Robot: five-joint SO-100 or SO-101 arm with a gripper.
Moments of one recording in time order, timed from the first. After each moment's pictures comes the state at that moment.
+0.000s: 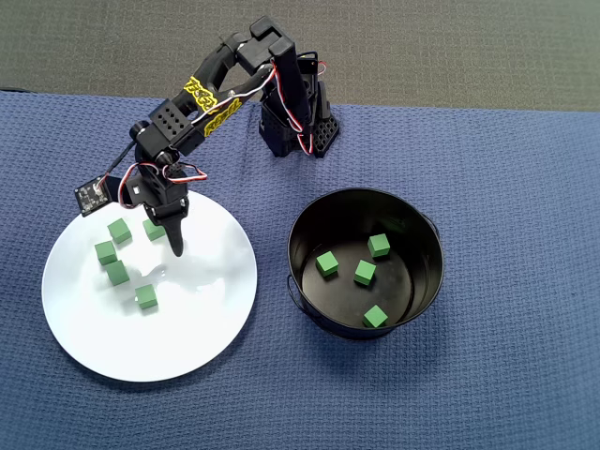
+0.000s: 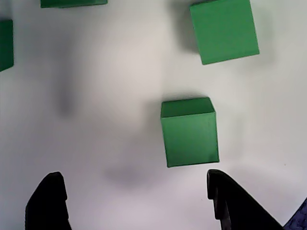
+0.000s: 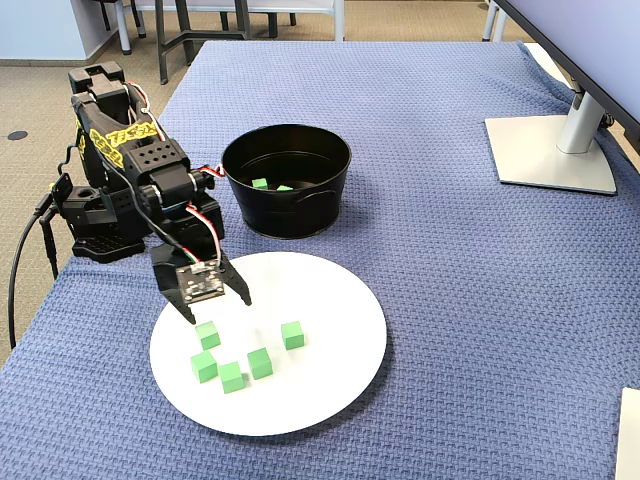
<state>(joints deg) 48.3 77.0 95.6 61.6 -77.2</state>
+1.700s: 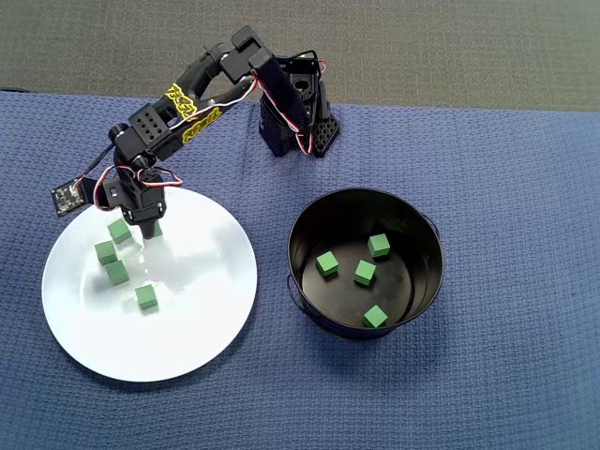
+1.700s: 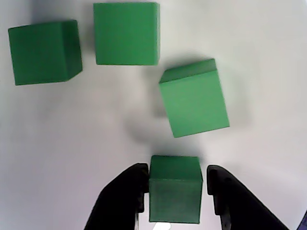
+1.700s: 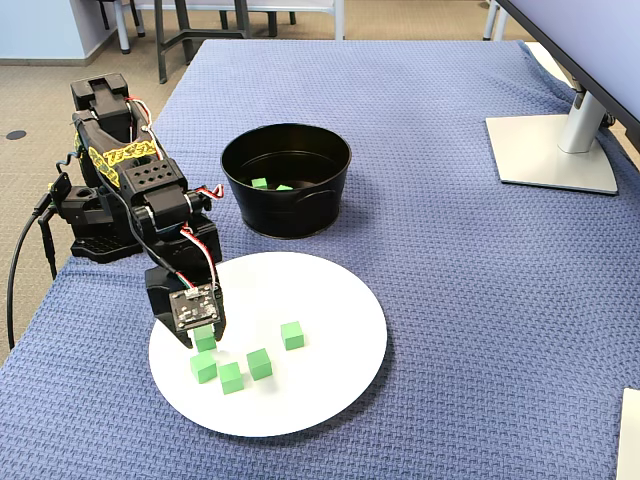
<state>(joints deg) 52.0 67.2 84.9 61.2 -78.9</state>
